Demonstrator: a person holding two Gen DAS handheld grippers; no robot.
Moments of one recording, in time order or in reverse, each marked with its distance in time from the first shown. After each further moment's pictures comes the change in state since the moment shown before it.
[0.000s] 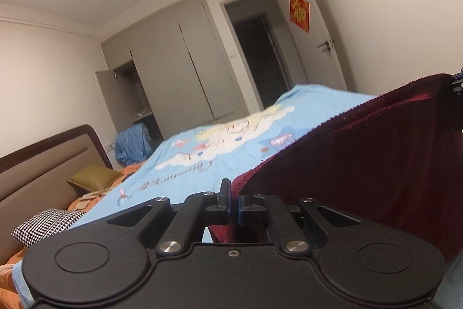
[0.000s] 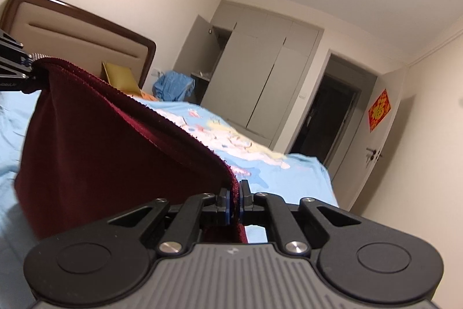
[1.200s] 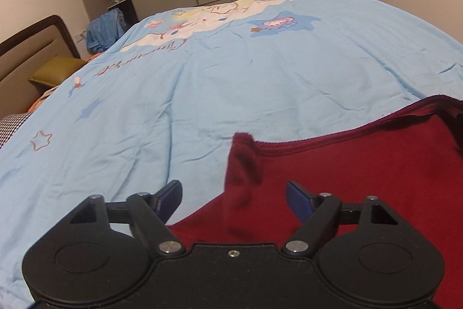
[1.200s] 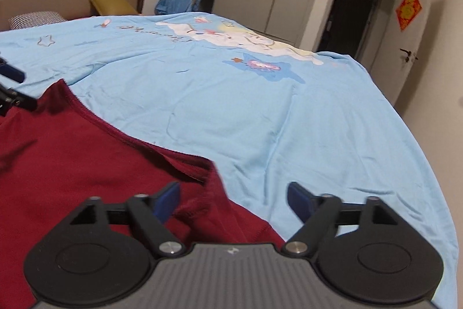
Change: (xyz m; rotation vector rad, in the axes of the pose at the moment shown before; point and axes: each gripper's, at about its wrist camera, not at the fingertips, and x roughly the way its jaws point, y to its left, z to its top) left arm 0.190 0.006 -0.086 -0.127 0.462 -0.100; right arm 0.204 -0.002 -0.098 0.146 0.375 0.096
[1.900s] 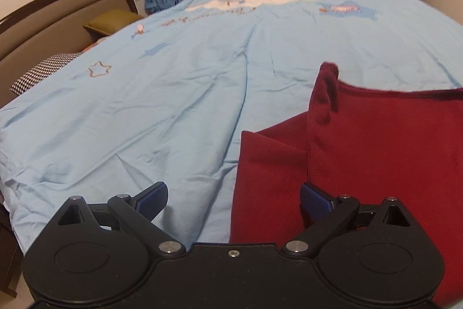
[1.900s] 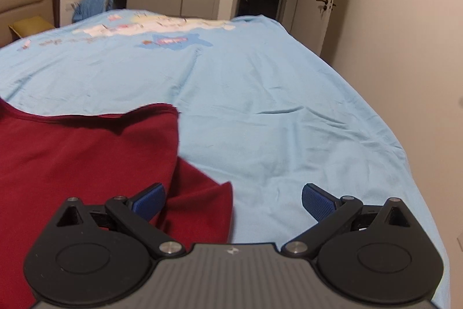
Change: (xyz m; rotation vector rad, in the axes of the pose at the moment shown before) left arm -0.041 0.041 -0.078 -0.197 0.052 0.150; right arm -0.049 -0.054 -0.075 0.271 0.055 -0.212
